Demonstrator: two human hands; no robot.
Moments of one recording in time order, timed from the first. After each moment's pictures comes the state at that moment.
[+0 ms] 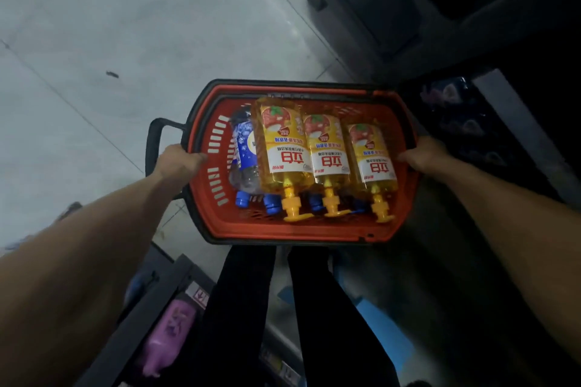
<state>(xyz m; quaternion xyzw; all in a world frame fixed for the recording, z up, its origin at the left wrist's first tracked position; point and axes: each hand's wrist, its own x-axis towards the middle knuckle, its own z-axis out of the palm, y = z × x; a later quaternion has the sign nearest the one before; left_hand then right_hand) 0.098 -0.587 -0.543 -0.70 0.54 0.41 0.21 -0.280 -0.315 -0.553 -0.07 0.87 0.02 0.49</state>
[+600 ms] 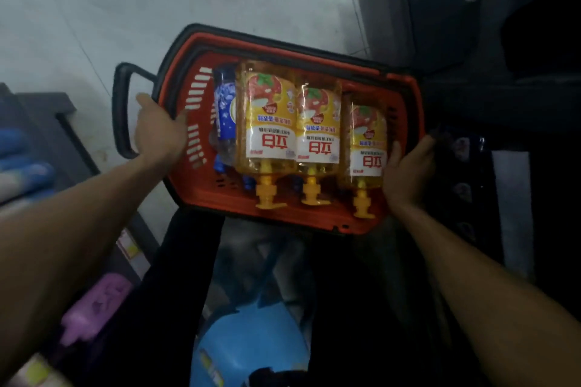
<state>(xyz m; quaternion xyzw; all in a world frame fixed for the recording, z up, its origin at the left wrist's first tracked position) 0.057 -0.506 -0.603 -0.82 0.50 0.27 0.08 -0.304 -0.328 -0.622 -0.25 0.93 -0.08 0.27</state>
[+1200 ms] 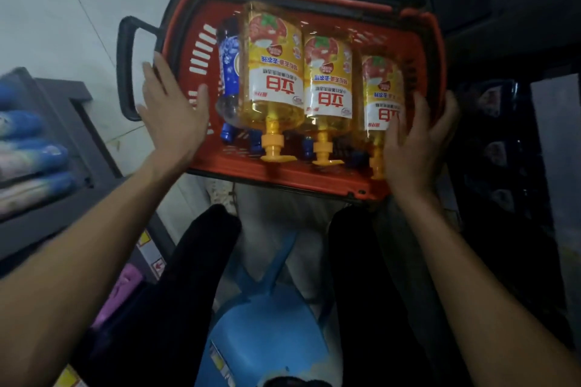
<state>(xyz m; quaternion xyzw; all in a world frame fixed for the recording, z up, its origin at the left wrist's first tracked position) 0.070 -0.438 -0.607 -0.74 0.65 0.18 0.04 -0.263 -0.282 -0.605 -0.39 0.90 -0.13 0.17</state>
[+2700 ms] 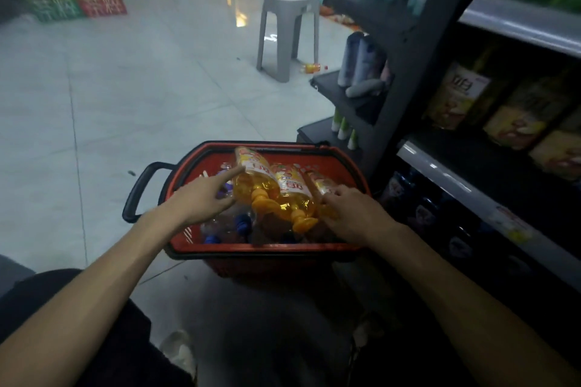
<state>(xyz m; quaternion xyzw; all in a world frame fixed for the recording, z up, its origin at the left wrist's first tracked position) 0.070 -0.401 -0.570 -0.40 0.90 0.18 -0.03 -0.197 -0.215 -0.542 -0.63 0.77 0.04 0.09</state>
